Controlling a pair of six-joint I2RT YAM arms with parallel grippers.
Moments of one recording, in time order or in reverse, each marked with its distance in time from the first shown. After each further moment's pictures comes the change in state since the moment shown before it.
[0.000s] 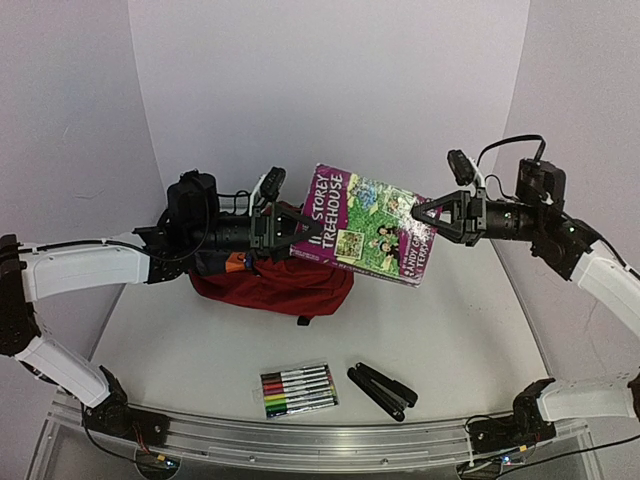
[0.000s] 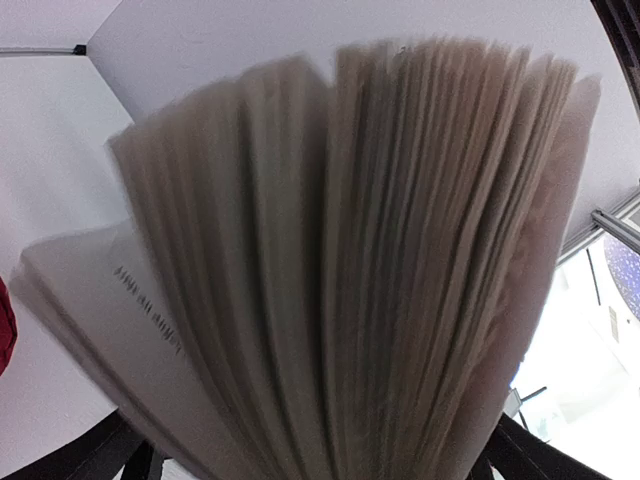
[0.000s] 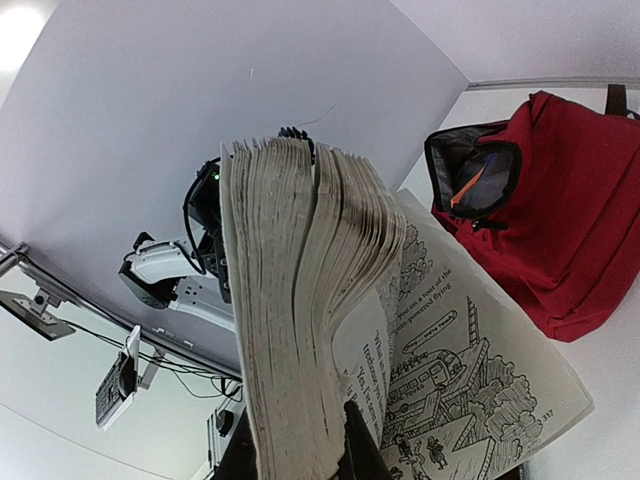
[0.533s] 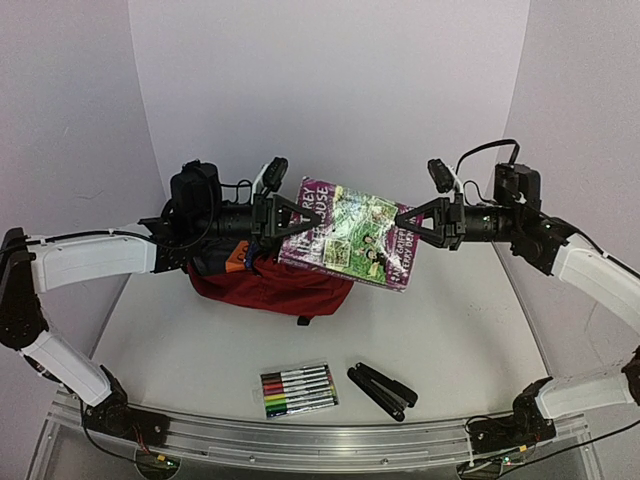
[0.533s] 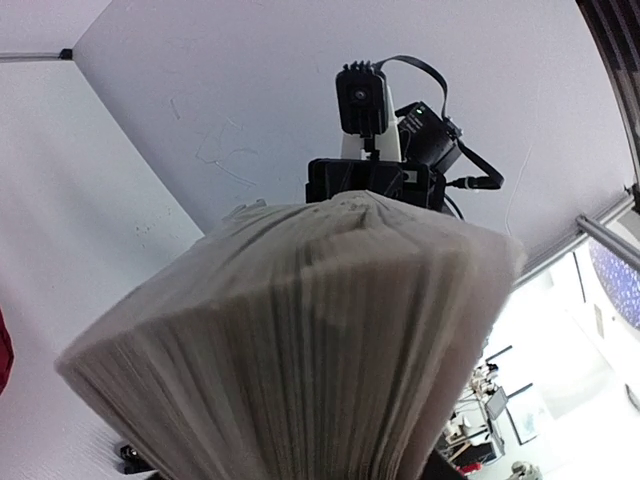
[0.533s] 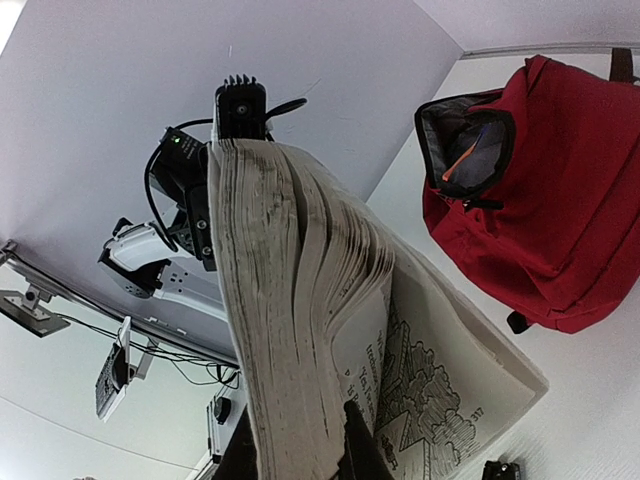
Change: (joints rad) left arm 0.038 0.059 0.077 0.024 0.073 -0.032; right arm 0.031 0.110 -0.014 0.051 -0.008 -0.018
